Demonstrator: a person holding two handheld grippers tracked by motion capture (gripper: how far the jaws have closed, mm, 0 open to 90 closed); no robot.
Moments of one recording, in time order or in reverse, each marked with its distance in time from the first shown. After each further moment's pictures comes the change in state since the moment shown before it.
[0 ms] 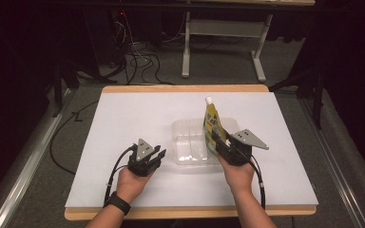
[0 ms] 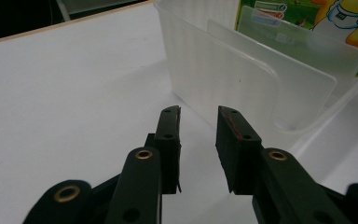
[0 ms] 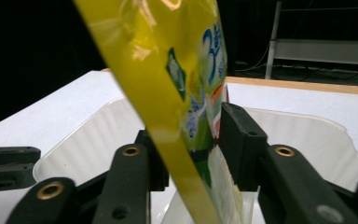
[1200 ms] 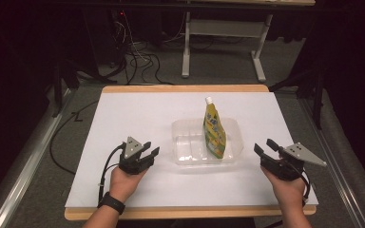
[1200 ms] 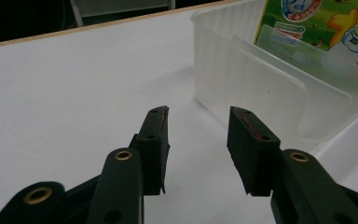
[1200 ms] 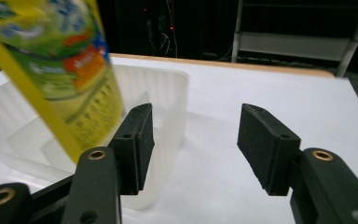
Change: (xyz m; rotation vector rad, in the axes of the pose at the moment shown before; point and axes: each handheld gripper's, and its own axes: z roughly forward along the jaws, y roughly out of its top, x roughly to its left) left arm 0.021 -0.001 -0.016 -0.045 0.022 -0.075; right arm -0.101 -0.024 -0.089 0.031 -0.085 -0.012
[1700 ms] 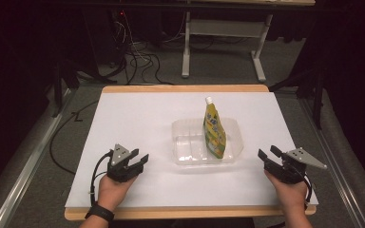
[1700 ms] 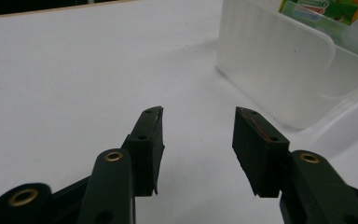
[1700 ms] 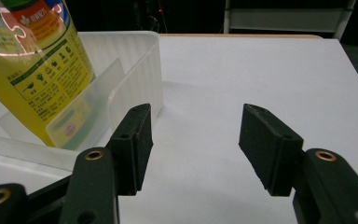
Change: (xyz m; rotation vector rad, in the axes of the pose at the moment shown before) left arm 0.014 -0.020 -0.022 0.039 0.013 -0.053; right arm -0.016 -0.024 0.005 0.064 -0.036 0.038
